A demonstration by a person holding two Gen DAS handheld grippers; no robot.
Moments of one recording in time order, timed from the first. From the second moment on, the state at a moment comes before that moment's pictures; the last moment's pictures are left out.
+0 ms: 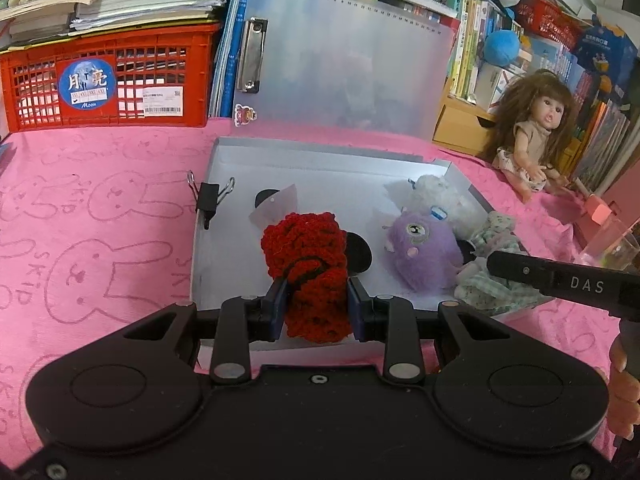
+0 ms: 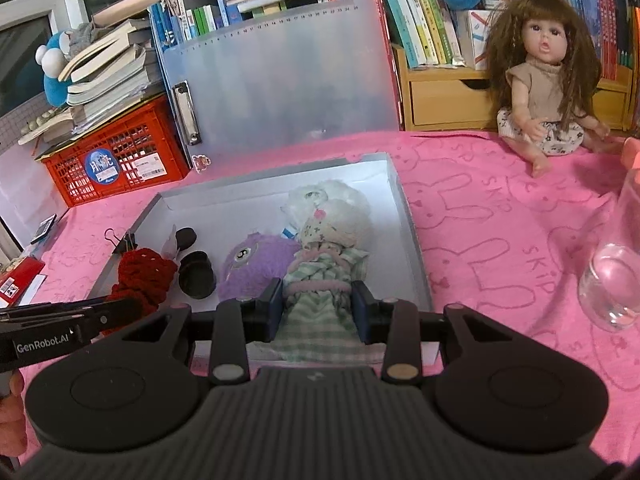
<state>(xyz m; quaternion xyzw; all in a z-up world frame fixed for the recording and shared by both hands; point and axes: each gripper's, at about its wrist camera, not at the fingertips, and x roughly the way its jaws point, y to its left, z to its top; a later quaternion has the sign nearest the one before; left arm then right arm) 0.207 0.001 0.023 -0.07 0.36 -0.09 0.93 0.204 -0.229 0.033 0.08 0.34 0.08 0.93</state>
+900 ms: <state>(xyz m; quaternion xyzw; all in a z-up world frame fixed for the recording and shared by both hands) 0.250 -0.004 0.015 -0.06 0.36 -0.07 0.93 0.240 -0.220 0.030 0.10 0.36 0.10 0.92</state>
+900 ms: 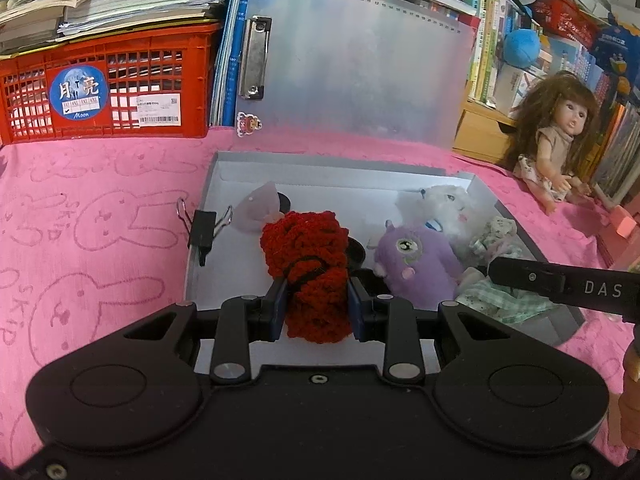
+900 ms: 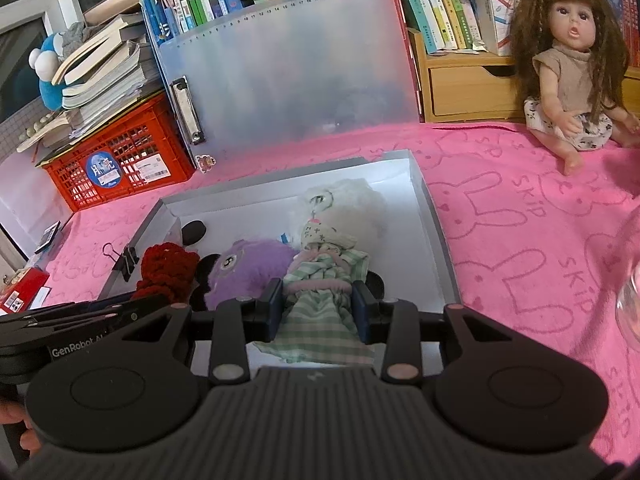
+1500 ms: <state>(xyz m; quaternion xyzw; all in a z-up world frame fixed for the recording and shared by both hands) 0.210 0.000 0.040 -0.04 0.34 -0.12 0.93 0.211 -0.234 0.048 0.10 0.33 0.12 0.93</state>
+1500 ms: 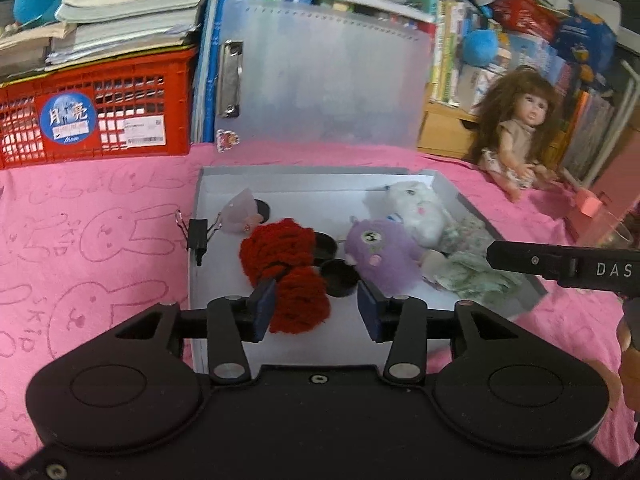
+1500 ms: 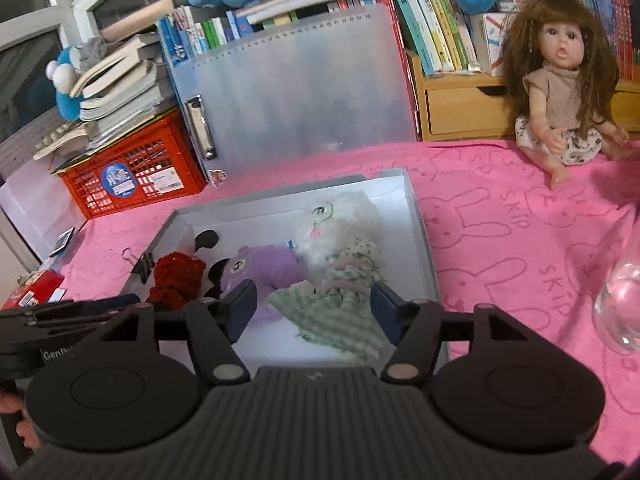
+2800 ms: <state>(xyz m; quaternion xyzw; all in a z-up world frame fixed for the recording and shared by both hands) 0.114 -0.060 0.005 0.05 0.35 -0.28 0.89 0.104 -0.267 0.029 0.07 0.33 0.11 0.93</state>
